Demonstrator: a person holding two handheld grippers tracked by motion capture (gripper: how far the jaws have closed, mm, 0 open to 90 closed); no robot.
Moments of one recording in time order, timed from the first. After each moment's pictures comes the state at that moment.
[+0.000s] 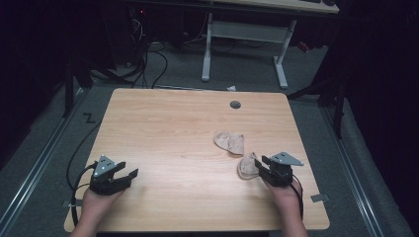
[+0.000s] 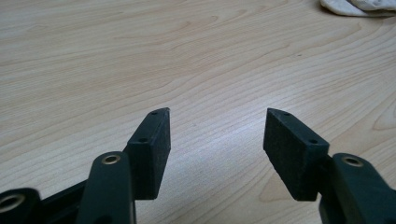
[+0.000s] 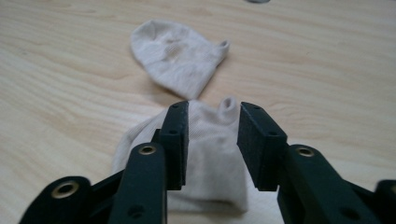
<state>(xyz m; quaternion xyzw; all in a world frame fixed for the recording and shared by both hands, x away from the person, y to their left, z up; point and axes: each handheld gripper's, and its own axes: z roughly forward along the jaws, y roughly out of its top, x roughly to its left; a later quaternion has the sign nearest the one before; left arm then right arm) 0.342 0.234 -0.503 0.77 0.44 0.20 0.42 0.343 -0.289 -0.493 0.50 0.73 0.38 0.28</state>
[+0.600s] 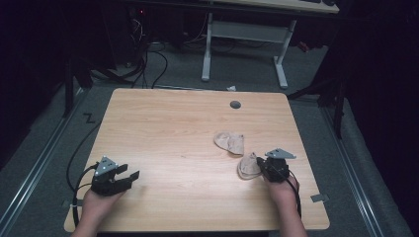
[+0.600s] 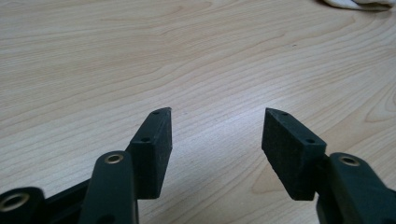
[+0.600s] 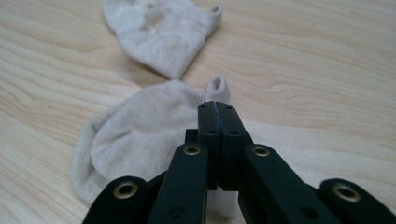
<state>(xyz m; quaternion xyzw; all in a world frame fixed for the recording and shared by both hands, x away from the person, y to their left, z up) 0.344 0.232 -0.509 0.77 0.45 0.17 0.42 0.362 -0.288 -0.511 0.52 0.75 0.32 0.25</state>
